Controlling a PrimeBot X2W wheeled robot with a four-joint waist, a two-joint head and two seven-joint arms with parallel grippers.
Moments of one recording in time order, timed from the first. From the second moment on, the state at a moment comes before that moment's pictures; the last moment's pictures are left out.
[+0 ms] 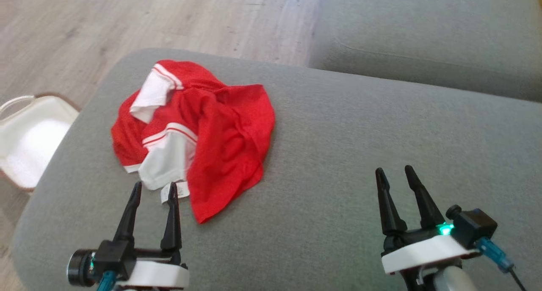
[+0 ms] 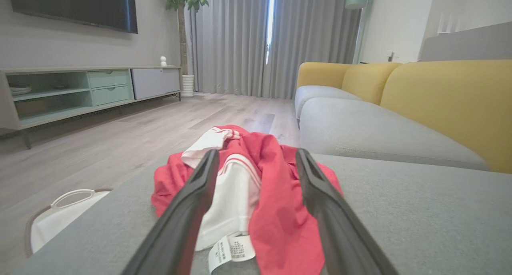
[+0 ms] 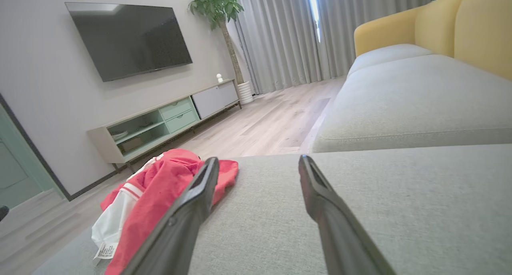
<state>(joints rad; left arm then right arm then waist) 0.02 0.05 -0.12 0.19 -0.11 -0.04 -0.25 0.01 -0.04 0.20 0.21 0.34 0.13 -0.25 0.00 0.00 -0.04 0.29</state>
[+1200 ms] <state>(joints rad) -0.72 0.42 -0.32 0.51 -0.32 -0.13 0.00 -0.15 -0.05 0.16 0.17 0.27 0.13 -0.25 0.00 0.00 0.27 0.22</state>
